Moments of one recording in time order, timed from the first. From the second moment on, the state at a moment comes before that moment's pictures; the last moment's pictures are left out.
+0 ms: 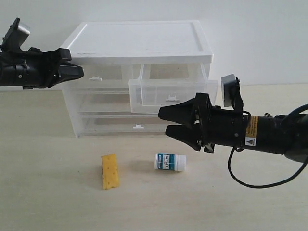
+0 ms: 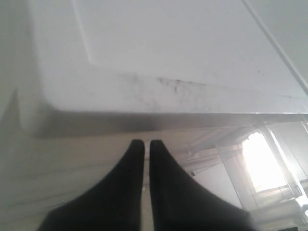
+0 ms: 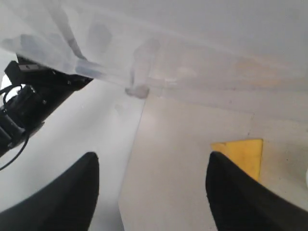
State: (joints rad) left arm -0.02 1.80 -1.13 -1.64 0.67 1.34; right arm 0.23 1.96 -0.82 -1.10 -1.22 1.66
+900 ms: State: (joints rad) left arm -0.02 1.80 -1.13 -1.56 0.72 1.34; right arm 0.23 1.95 -0.82 -1.32 -0.76 1.22
